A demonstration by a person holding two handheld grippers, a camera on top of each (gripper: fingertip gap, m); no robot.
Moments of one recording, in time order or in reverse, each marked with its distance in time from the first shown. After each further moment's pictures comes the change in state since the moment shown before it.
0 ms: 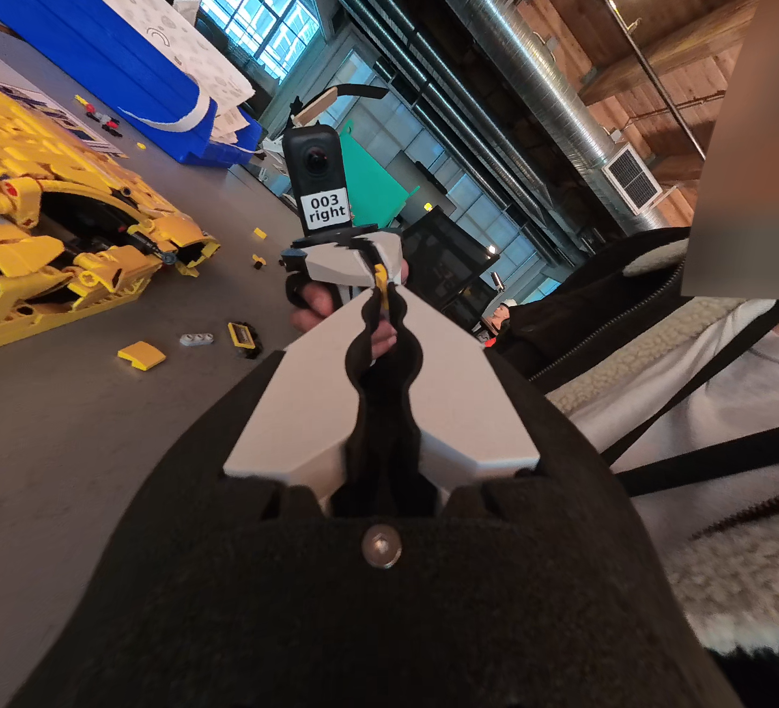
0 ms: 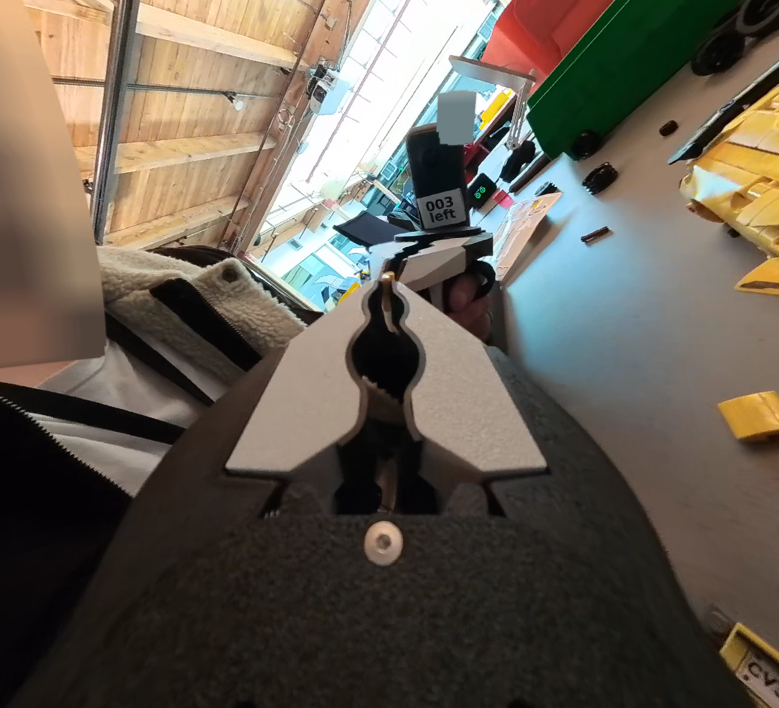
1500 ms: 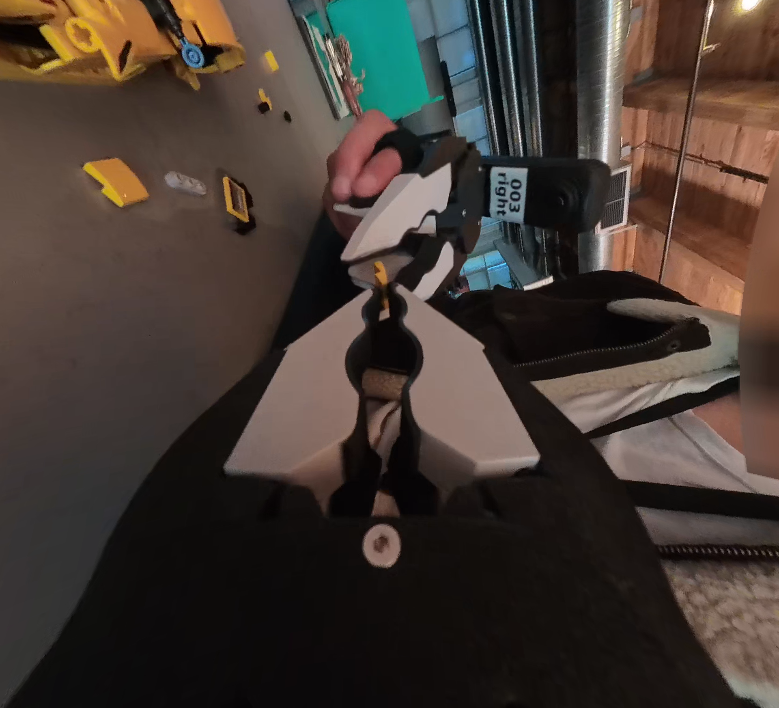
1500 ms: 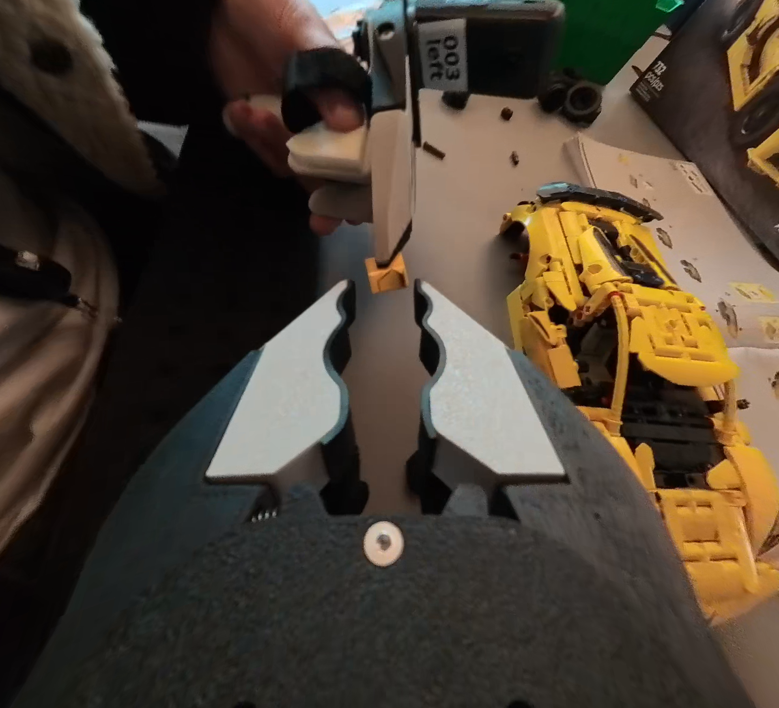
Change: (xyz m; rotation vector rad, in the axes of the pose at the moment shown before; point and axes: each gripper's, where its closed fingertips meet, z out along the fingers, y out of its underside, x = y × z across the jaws) left arm -0.025 0.041 0.007 -0.277 -0.066 -0.481; right arm 0.041 0.042 -0.023 -0.600 0.558 -1.051
